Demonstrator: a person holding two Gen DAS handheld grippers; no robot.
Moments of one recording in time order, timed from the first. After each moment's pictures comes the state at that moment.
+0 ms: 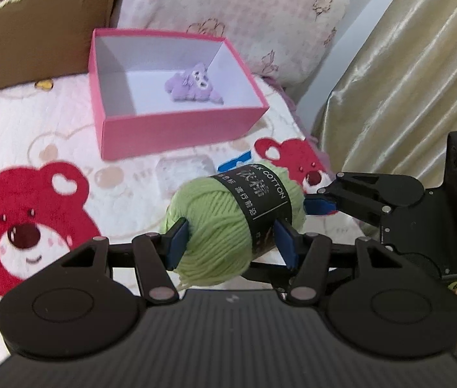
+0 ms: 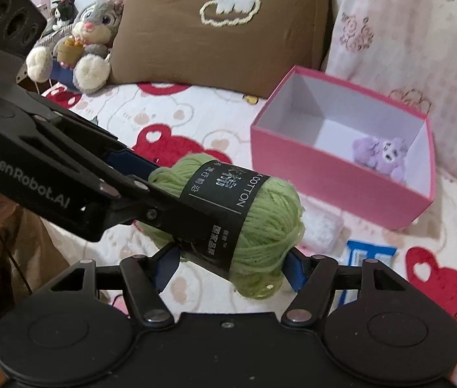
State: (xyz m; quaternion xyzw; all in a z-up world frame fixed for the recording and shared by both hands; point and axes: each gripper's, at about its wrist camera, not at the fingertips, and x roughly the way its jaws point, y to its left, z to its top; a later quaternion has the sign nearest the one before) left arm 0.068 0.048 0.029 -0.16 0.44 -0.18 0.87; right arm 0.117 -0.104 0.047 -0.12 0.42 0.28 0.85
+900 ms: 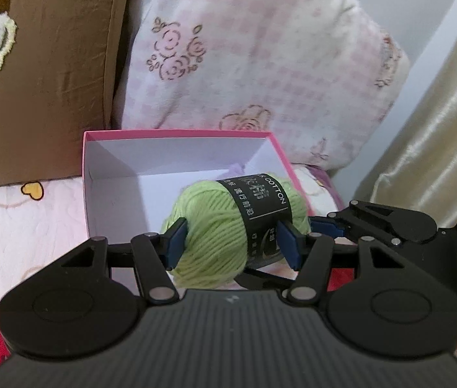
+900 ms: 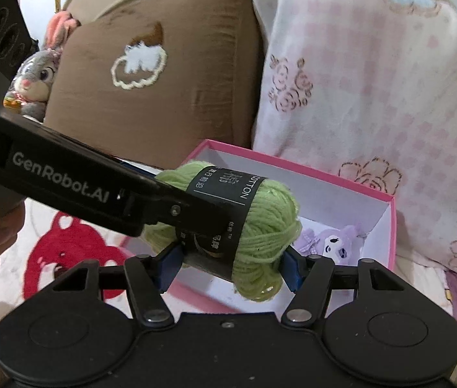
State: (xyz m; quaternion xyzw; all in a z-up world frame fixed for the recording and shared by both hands) left arm 0.267 0.057 0.035 -0.18 0.38 -0.11 0.90; right arm 0.313 -0.133 0.033 -0.10 0.36 0.26 0.89
